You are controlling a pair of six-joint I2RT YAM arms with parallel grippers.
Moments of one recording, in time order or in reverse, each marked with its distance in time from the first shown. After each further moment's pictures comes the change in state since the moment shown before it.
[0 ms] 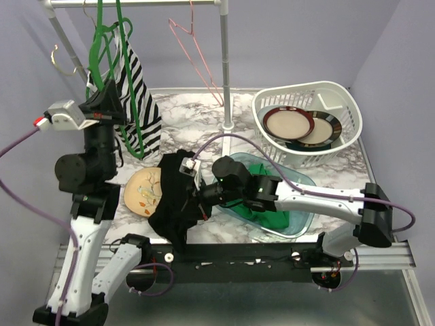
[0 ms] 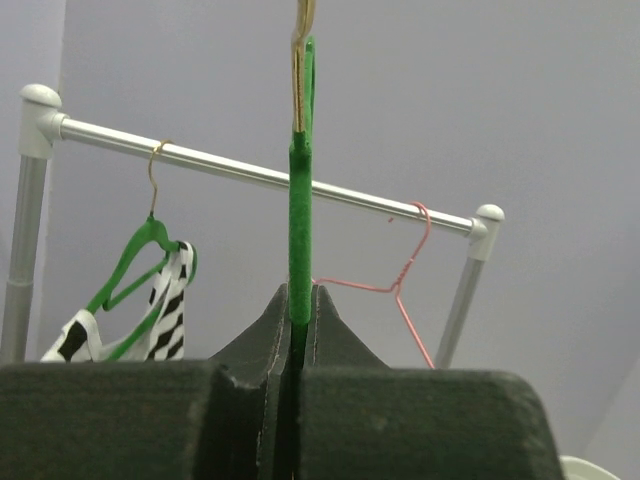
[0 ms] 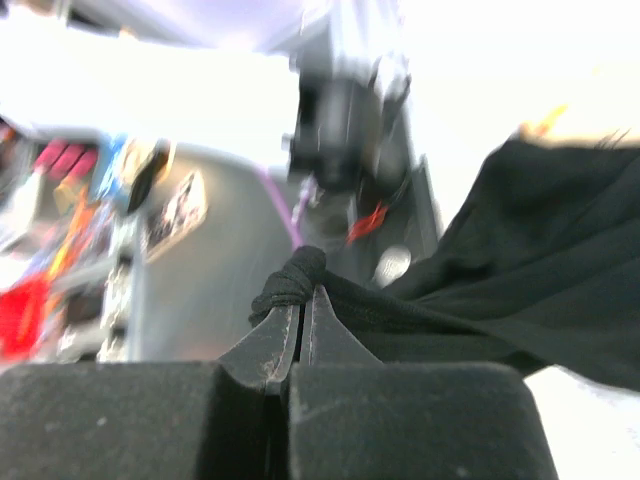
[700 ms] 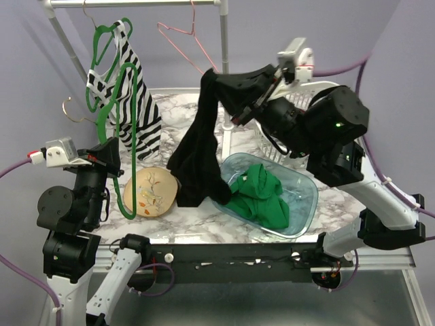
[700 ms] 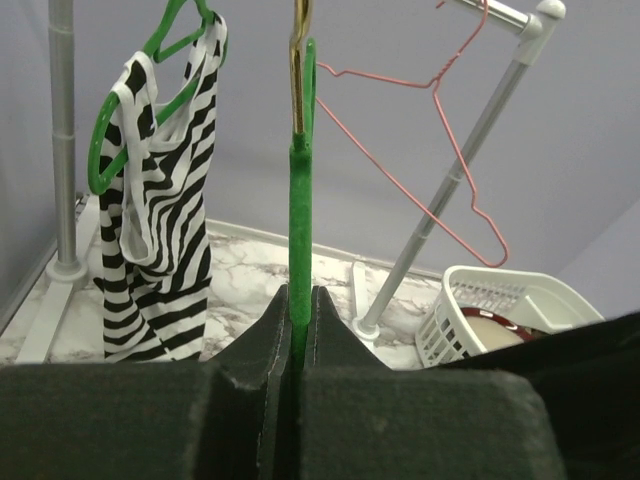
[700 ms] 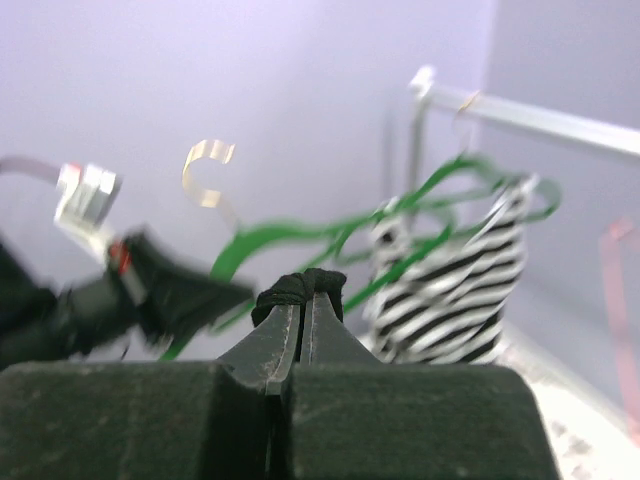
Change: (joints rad) left arm 0.000 -0.305 0.113 -0.888 0.029 -0.159; right arm -0.001 -0.066 0.894 -0.168 0.649 -0.515
